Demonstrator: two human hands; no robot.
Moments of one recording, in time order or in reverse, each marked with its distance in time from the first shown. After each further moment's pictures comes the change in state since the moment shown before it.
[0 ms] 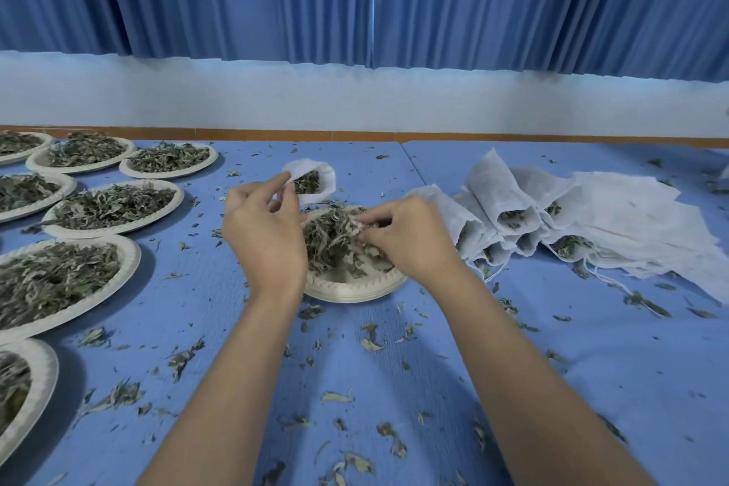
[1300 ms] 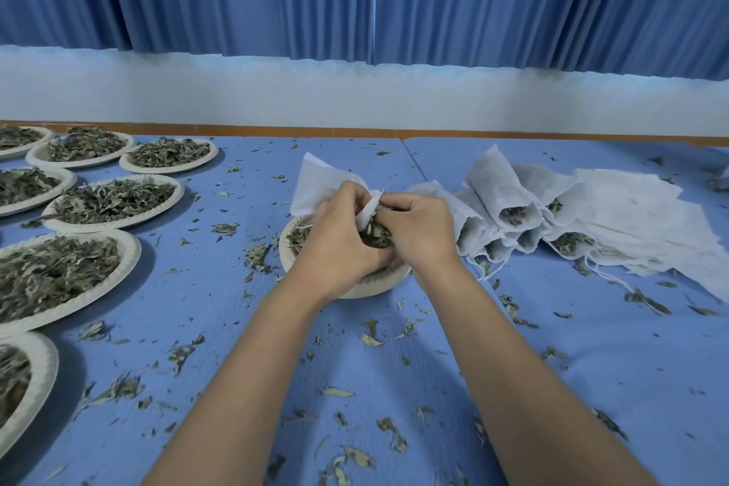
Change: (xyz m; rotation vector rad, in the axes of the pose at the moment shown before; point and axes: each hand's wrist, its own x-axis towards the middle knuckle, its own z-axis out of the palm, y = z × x) left_hand -0.019 0.003 0.015 0.090 -0.819 0.072; right_hand -0.005 -0.005 0.005 0.387 0.211 0.206
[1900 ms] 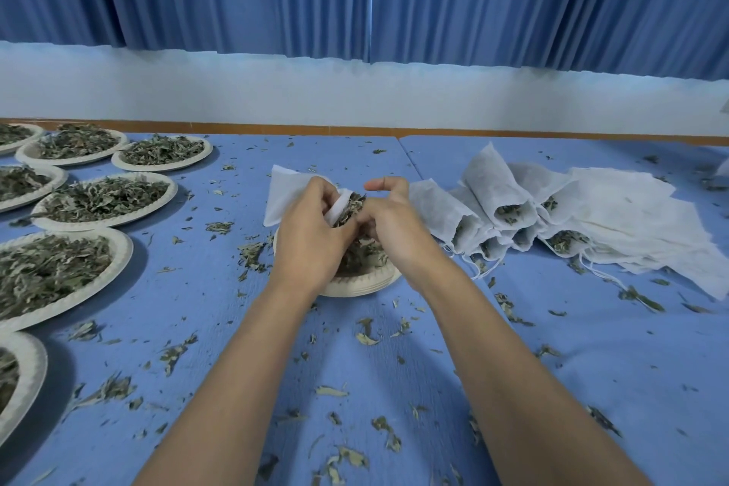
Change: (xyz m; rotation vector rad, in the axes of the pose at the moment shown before) left_hand 0.007 -0.017 0.000 0.020 0.315 0.014; right_hand 0.000 -0.008 0.005 0.056 -0.264 0.132
